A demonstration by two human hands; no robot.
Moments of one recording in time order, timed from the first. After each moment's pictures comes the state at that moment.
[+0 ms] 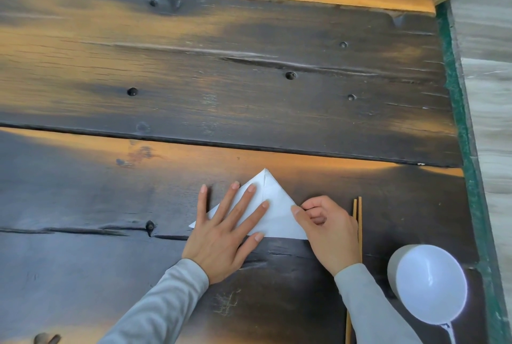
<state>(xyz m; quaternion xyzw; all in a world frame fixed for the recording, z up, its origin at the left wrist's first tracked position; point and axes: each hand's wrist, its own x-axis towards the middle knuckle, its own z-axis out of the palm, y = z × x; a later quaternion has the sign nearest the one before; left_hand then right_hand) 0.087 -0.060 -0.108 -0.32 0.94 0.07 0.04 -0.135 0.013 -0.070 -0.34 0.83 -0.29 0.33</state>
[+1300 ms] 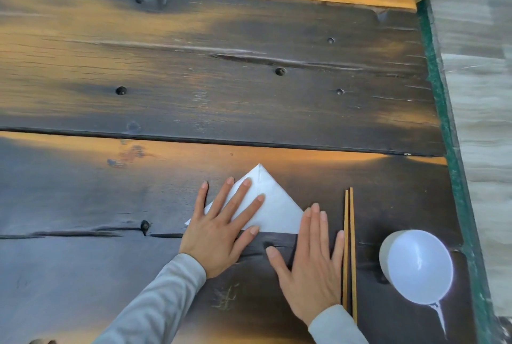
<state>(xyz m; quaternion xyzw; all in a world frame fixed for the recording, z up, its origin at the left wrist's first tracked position) 0.086 -0.062 -0.103 -0.32 0.94 0.12 0.08 -0.078 0.082 -0.097 -0.51 0.85 0.04 0.14</state>
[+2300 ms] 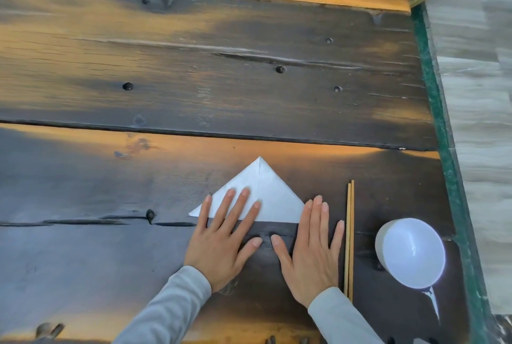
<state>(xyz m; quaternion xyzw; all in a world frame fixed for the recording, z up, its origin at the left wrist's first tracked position) 0.098 -0.022 -0.106 -0.35 0.93 0.11 0.06 -0.079 0.083 -0.099 -0.51 0.85 0.04 0.13</state>
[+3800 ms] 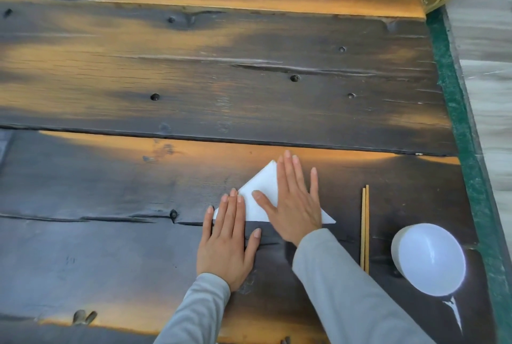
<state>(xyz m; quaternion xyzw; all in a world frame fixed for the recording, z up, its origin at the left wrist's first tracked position) 0.104 -0.010 -0.102 -0.50 0.85 0.14 0.06 -0.079 -0.022 -0.099 -0.60 0.78 -0.01 0.16</state>
